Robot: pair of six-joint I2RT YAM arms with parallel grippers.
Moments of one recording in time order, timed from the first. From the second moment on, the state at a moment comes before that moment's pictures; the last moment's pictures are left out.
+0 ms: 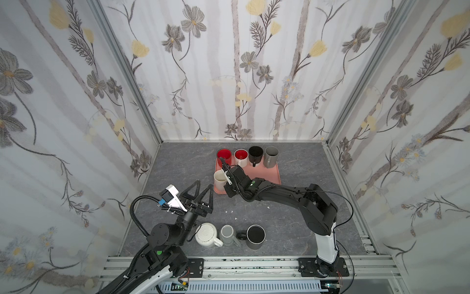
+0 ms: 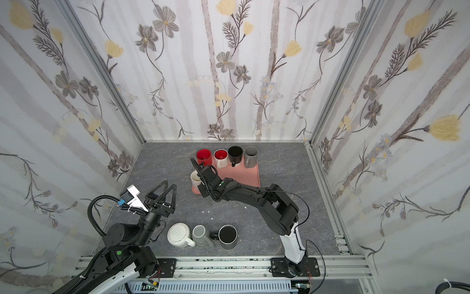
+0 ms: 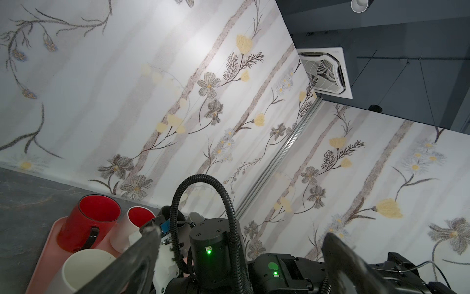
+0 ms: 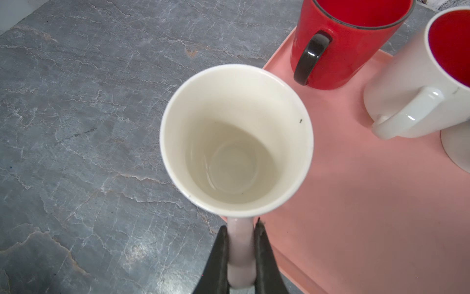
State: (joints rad) left arm -0.86 0.29 0.34 0.35 -0.38 -0.58; right arm 0.93 2.01 1.46 -0.21 0.14 0.21
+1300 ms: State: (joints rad) left arm -0.86 0.45 0.35 0.20 -0.34 -0.60; right arm 1.10 1.23 0.78 -0.11 0.12 0.37
